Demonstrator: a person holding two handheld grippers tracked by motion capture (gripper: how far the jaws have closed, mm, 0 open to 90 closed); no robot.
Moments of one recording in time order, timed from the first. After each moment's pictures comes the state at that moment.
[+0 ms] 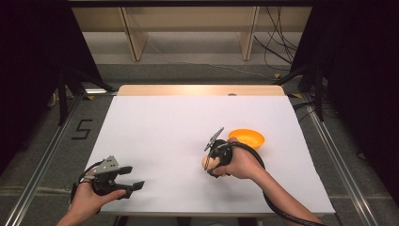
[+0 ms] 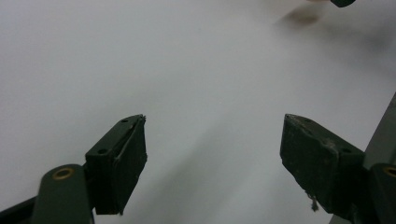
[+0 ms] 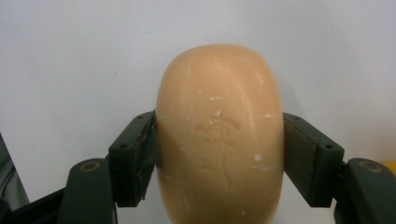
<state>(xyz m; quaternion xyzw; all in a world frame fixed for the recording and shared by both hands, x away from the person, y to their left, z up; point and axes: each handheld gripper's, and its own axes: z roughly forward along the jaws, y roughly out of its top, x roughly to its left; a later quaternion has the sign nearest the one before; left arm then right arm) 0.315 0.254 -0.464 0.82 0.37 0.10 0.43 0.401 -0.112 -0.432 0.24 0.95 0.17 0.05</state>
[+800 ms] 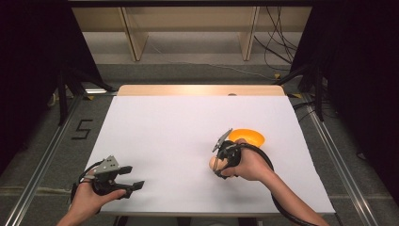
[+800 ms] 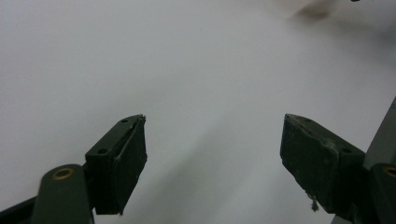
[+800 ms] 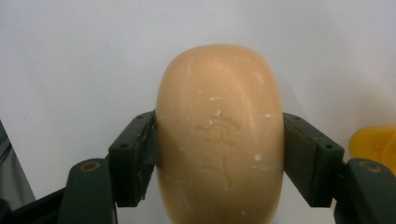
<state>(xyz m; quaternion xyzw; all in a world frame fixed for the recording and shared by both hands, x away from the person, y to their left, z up) 0.316 0.254 -0.464 0.82 0.37 0.11 0.43 0.395 -0.133 -0.430 0.25 0.95 0.17 0.05</state>
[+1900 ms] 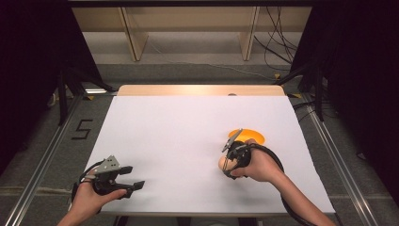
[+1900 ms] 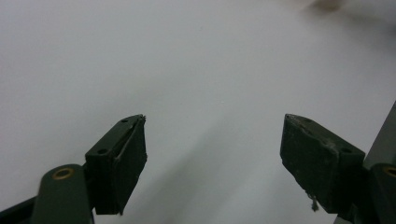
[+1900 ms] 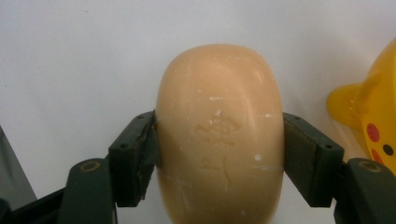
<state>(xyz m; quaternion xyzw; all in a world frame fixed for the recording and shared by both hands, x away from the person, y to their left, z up) 0.317 0.253 -0.466 0.82 0.37 0.10 0.43 0.392 -0.159 -0.427 0.26 0.95 0.16 0.06</state>
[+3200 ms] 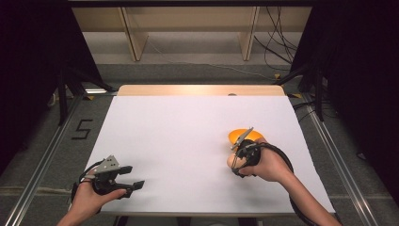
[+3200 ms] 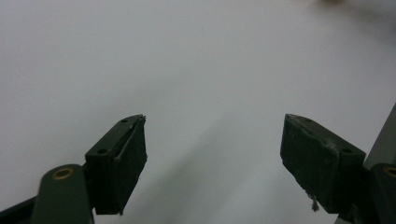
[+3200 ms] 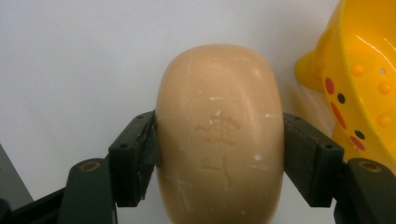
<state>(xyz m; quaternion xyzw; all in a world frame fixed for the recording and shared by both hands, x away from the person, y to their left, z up) 0.318 0.256 -0.465 0.82 0.37 0.10 0.42 0.391 -0.183 -0.421 0.29 0.94 0.16 0.07</state>
